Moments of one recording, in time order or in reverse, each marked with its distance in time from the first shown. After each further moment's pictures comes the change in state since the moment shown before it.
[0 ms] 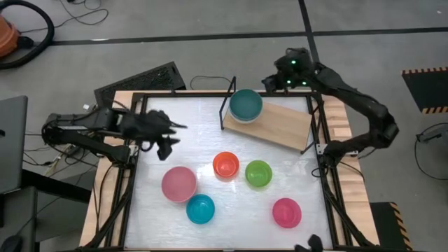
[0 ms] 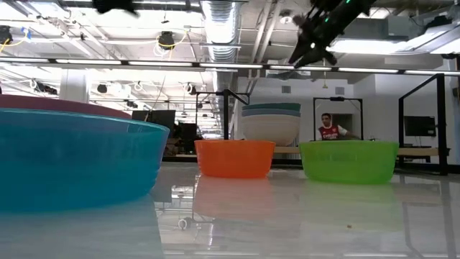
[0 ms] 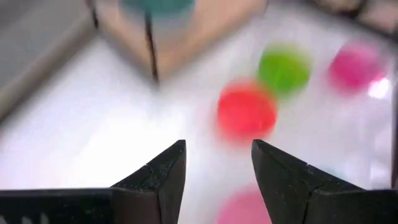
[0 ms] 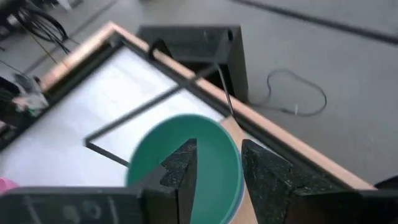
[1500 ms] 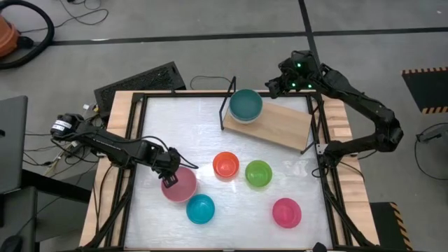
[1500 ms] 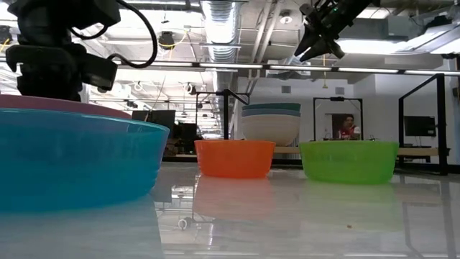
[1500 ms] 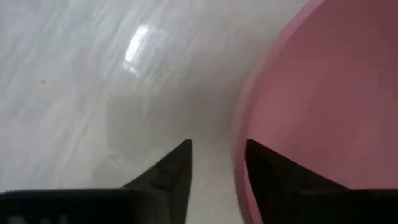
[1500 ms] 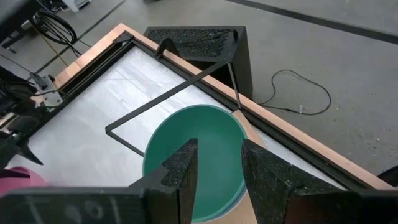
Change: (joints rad) left arm -0.152 0.159 -0.631 0.314 0.232 -0.277; right arm 0.029 -0.069 -0.009 -0.058 0.007 0.024
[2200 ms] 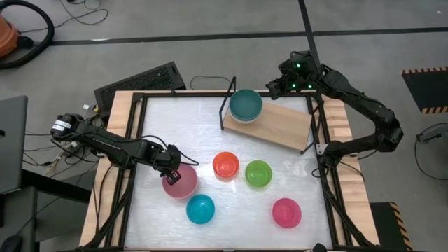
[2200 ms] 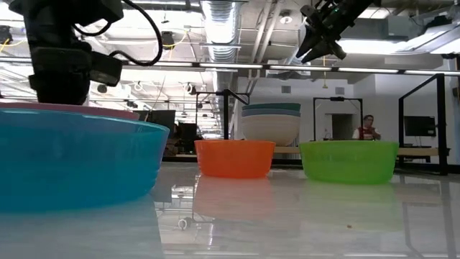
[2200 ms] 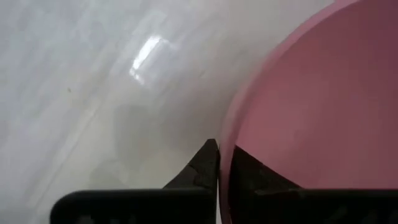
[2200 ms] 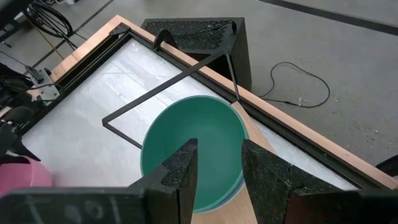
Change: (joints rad) left arm 0.010 0.000 0.017 0.003 -0.077 -0.088; right arm 0.000 0.000 -0.001 -0.030 -0.001 0.001
